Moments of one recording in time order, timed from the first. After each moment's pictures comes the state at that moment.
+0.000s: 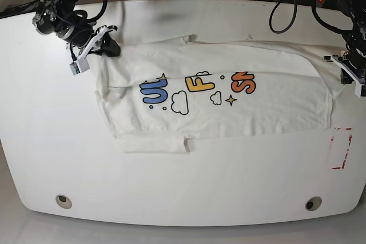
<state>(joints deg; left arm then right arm) 11.0 -19.7 -39.6 108.4 -21.6 -29.9 61.0 -18.4 7.7 30.7 103.0 48.6 40.7 -72.4</state>
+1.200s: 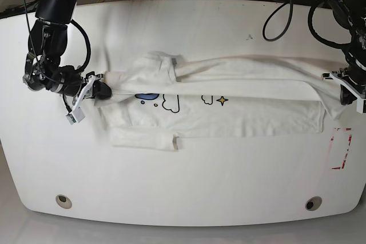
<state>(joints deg) 4.2 -17.0 -39.2 111.9 -21.6 -29.7 61.3 8.0 20.6 17.5 77.7 48.7 38.6 -72.5</state>
